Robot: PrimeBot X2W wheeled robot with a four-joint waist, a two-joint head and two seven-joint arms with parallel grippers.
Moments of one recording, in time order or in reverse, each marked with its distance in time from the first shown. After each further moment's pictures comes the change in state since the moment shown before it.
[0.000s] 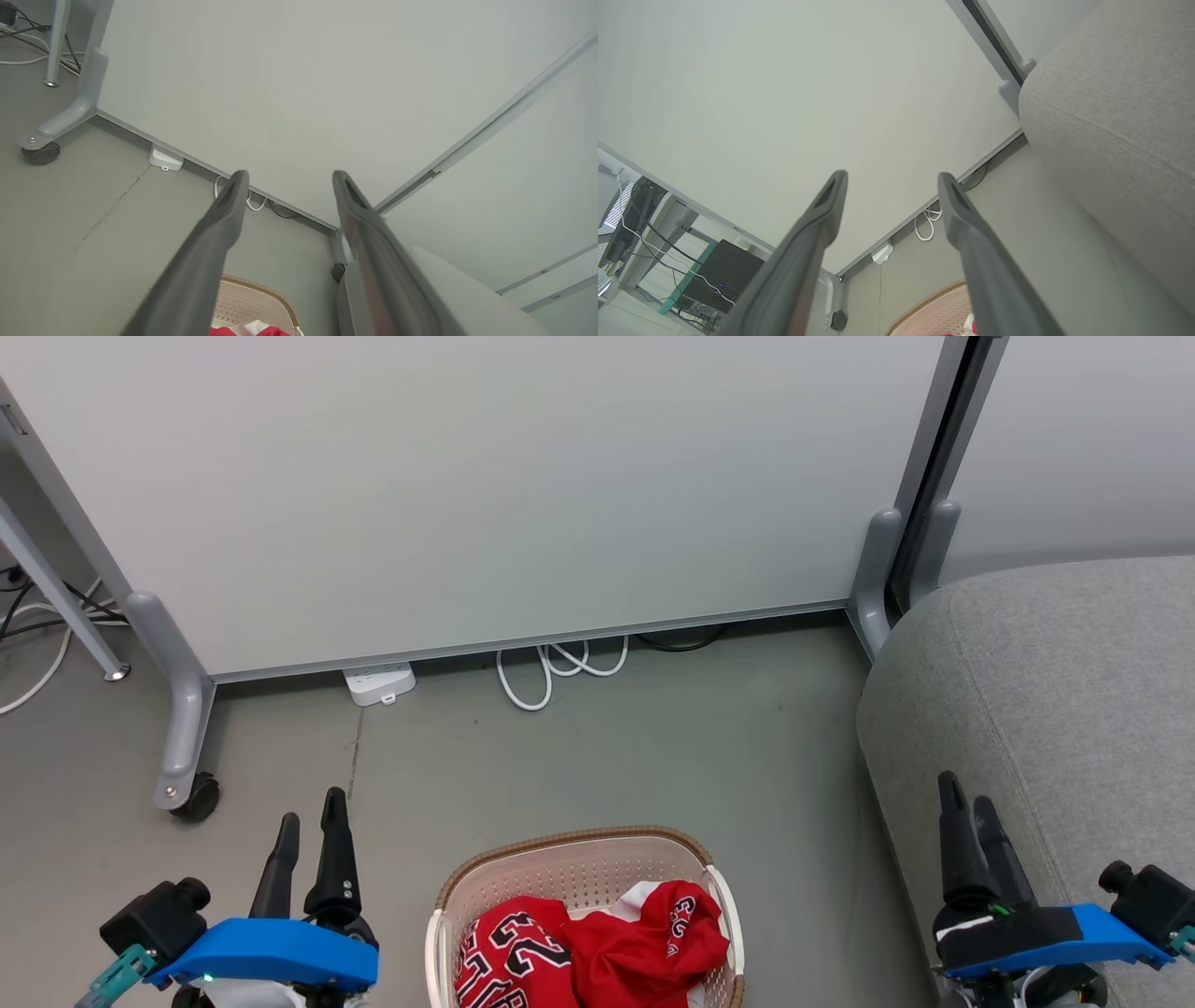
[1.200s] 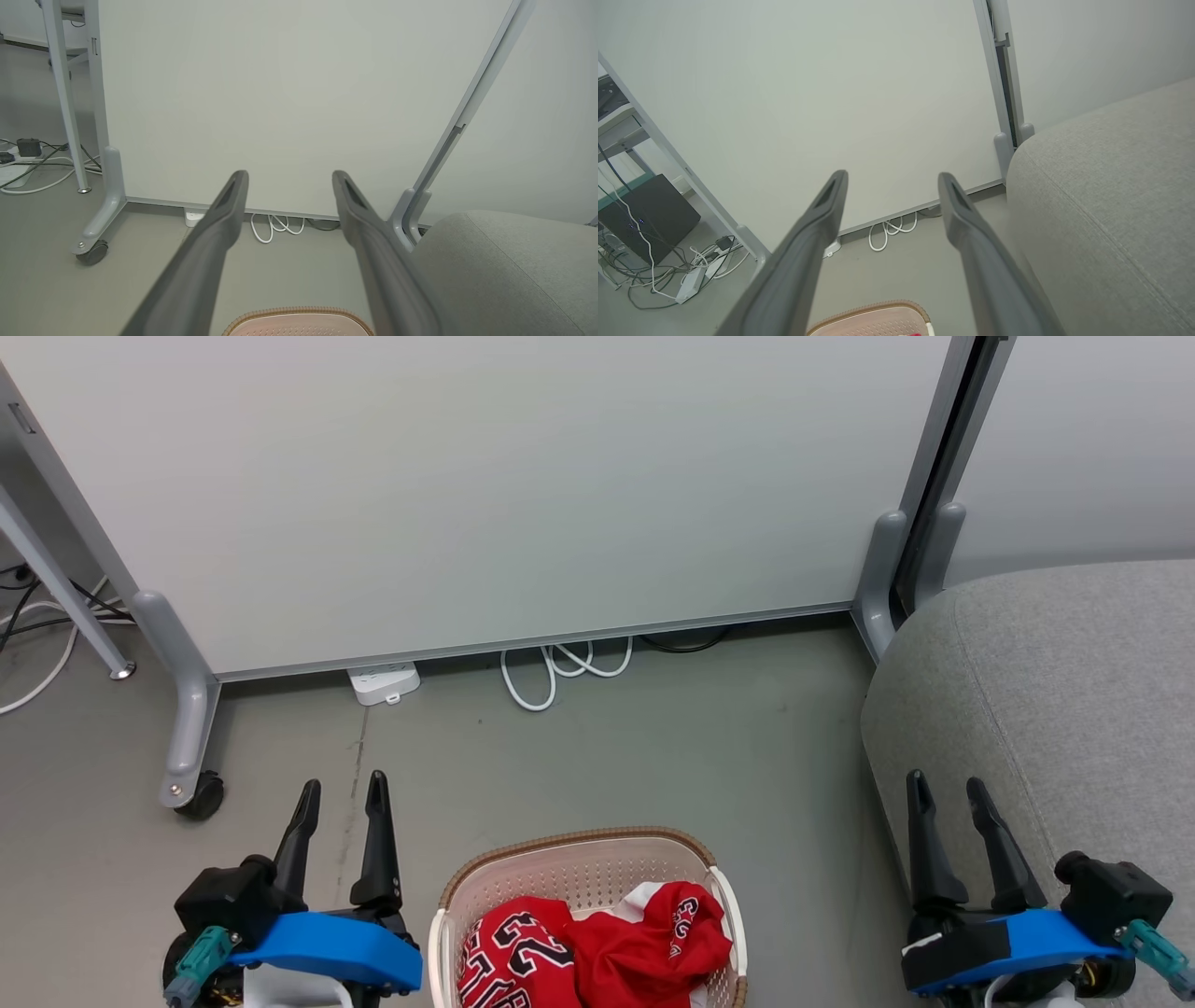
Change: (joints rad) left arm -0.024 0.005 -0.067 0.008 0.388 0.029 -0.093; right arm 0.000 0.000 0.022 0.000 -0.399 0.000 -0.092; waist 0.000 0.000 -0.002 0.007
